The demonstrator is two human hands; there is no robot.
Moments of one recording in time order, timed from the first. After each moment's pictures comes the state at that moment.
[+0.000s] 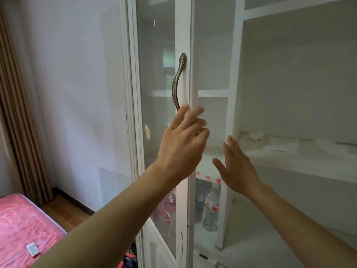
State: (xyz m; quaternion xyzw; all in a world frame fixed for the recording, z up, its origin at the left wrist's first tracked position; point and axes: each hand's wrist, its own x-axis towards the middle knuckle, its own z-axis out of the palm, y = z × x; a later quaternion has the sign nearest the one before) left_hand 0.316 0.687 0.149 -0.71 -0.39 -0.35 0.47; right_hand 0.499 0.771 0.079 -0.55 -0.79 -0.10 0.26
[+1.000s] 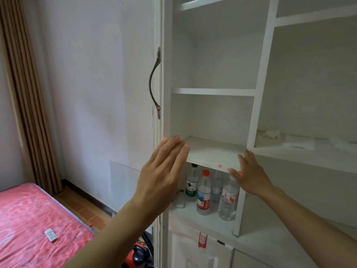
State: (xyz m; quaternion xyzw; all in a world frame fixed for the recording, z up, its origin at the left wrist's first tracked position) left_hand 0.199 0.593 0.073 -0.69 -0.44 -0.37 0.44; right_hand 0.470 0.757 0.041 -0.61 -0.76 -0.07 0.19
